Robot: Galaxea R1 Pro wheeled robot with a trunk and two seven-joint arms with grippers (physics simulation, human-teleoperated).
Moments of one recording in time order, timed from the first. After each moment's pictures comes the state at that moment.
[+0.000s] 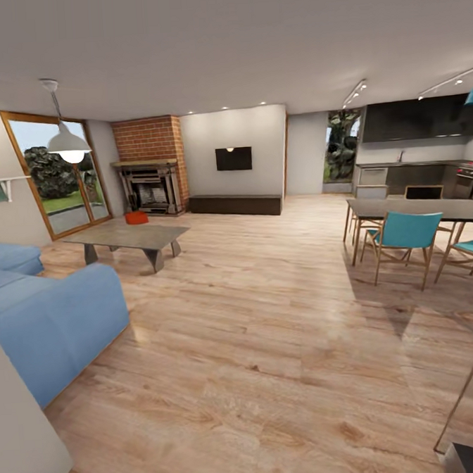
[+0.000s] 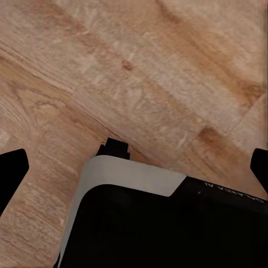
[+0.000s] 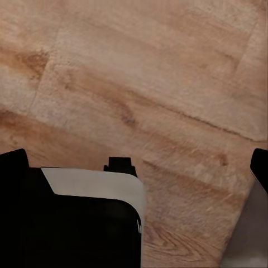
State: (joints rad) left arm -0.27 0.03 -0.05 0.00 0.37 -0.01 0.03; right arm -0.23 0.00 0.73 0.03 -0.66 -0.16 -0.06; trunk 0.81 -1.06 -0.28
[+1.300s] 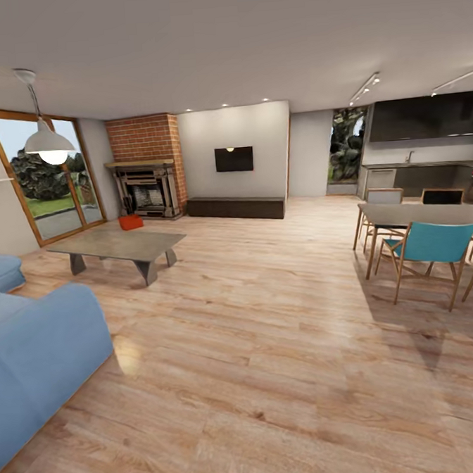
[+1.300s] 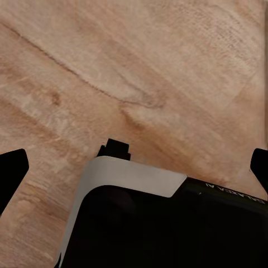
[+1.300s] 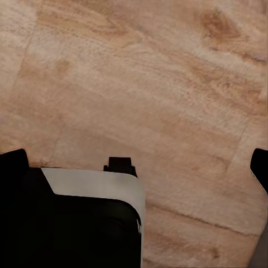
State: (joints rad) left arm -0.27 0.03 -0.05 0.00 0.37 -0.01 0.03; right arm -0.23 0.00 0.73 0.03 -0.66 -0.16 -0.06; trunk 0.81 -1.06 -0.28
